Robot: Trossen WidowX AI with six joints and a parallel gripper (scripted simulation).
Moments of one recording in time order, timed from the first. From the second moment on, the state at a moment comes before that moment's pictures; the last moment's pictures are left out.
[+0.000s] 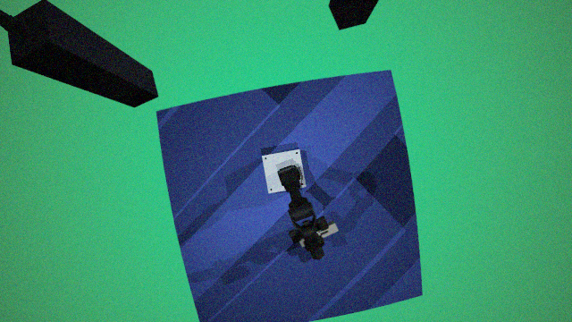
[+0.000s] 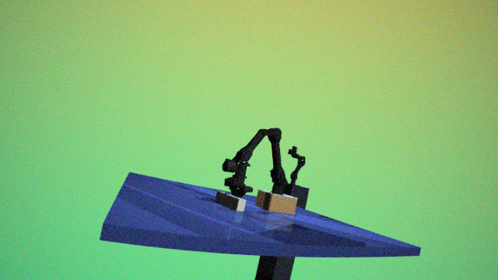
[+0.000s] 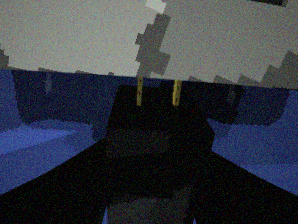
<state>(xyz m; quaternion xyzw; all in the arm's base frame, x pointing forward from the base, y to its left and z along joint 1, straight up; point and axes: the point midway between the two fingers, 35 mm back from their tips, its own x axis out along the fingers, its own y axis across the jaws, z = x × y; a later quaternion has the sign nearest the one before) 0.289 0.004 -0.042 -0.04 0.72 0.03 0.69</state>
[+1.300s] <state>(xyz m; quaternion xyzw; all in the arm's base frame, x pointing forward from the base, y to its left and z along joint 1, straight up) 0.298 0.005 -0.042 -0.04 0.72 0.03 0.69</state>
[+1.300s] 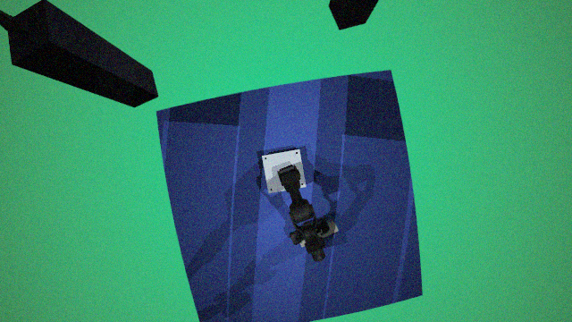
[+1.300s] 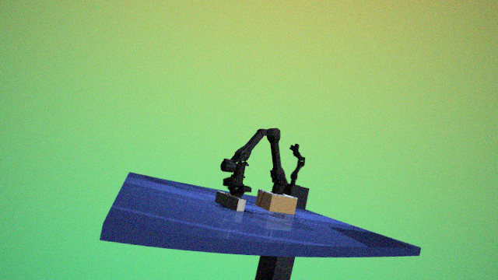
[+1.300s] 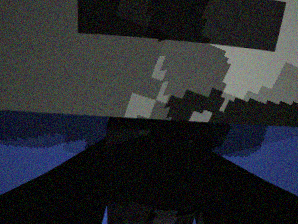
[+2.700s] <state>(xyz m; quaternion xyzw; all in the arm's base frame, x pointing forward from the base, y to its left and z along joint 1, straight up) 0.303 0.006 -0.042 -0.03 0.73 0.03 0.68</state>
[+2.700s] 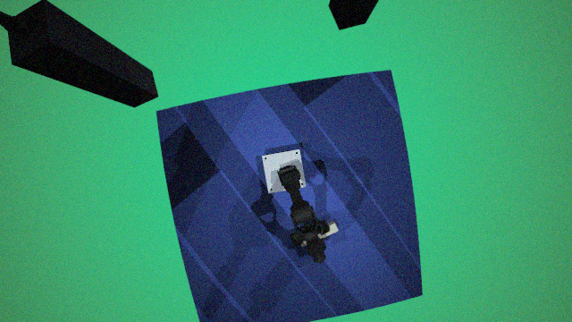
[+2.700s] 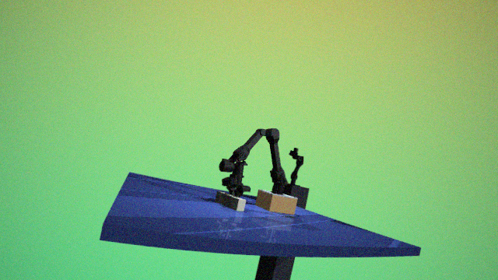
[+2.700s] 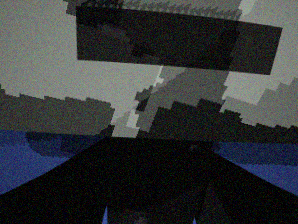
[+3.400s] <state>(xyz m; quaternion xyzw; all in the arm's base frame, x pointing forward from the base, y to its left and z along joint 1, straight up) 0.307 0.006 -0.042 -0.03 0.73 0.03 0.68</state>
